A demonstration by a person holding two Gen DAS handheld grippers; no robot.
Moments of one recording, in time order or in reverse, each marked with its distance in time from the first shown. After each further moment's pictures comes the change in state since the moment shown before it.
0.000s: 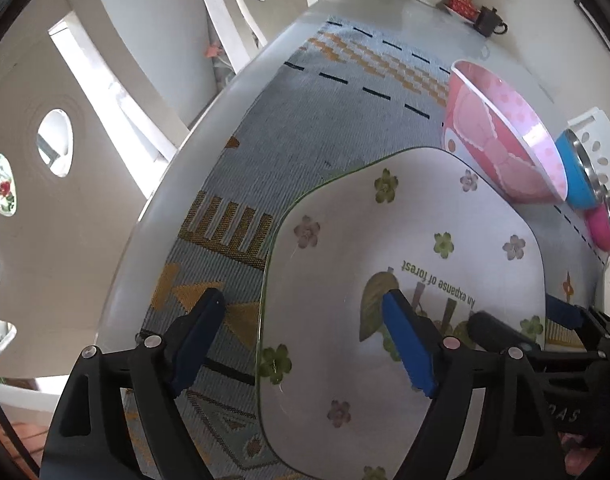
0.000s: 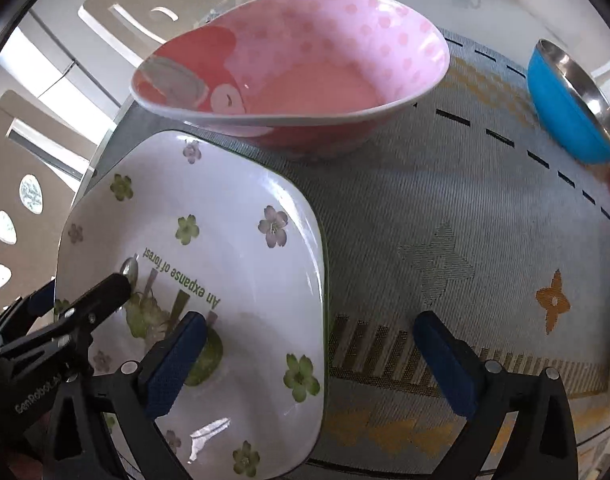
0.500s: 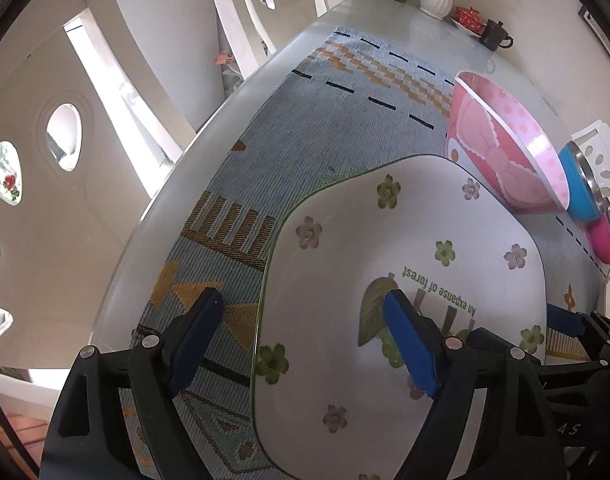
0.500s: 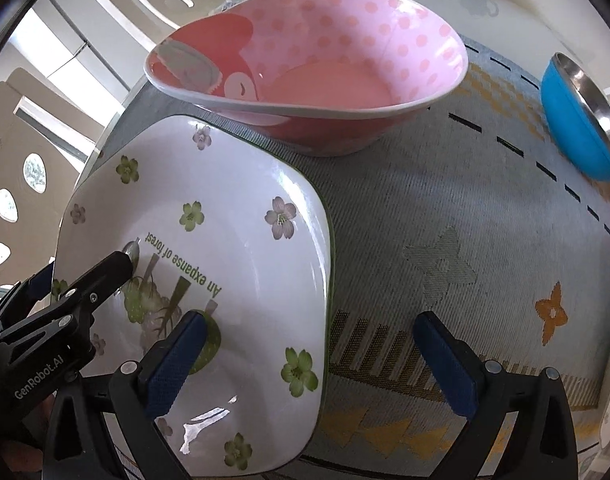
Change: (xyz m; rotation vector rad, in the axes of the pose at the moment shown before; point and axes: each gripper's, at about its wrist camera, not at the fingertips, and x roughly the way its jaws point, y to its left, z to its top) left arm -0.003 0.001 -0.005 -0.028 -0.038 0.011; right arm -0.004 -0.004 0.001 -0.060 0.026 0.000
